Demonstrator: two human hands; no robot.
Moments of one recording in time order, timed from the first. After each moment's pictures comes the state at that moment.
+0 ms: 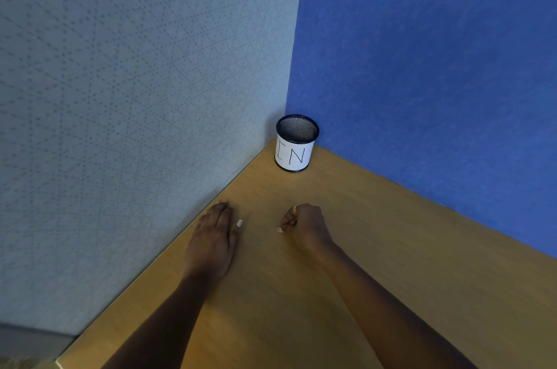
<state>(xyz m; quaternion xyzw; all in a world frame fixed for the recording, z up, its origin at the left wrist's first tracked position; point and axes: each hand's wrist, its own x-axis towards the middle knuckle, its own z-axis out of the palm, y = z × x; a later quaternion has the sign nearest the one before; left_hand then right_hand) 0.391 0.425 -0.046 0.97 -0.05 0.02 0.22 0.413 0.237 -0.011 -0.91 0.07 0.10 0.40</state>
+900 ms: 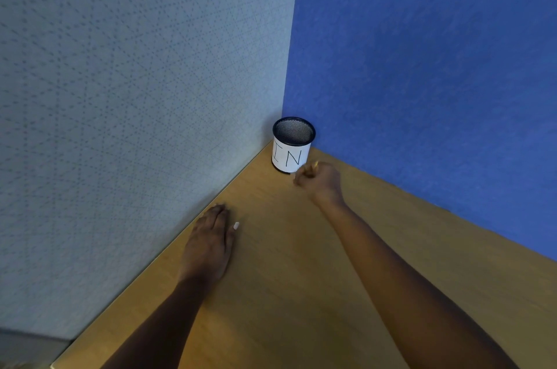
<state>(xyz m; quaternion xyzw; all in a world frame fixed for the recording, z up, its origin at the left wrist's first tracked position) 0.392 0.426 -0.046 0.97 -0.05 0.01 0.22 0.457 0.216 0.036 -0.86 0.14 -0.03 0.49</state>
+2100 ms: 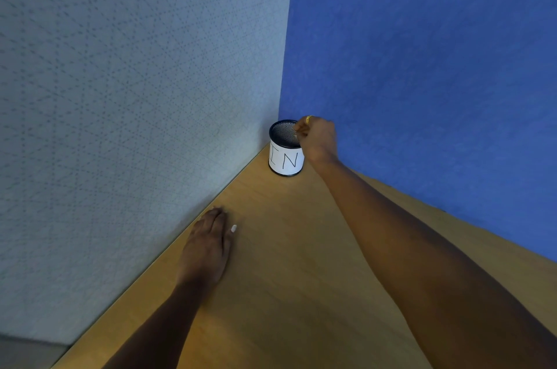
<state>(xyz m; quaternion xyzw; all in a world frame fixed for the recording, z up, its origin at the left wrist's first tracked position) 0.391 0.425 -0.047 0.97 -0.05 0.02 0.23 0.524 0.211 0.073 -0.92 0.07 -0.15 0.35</state>
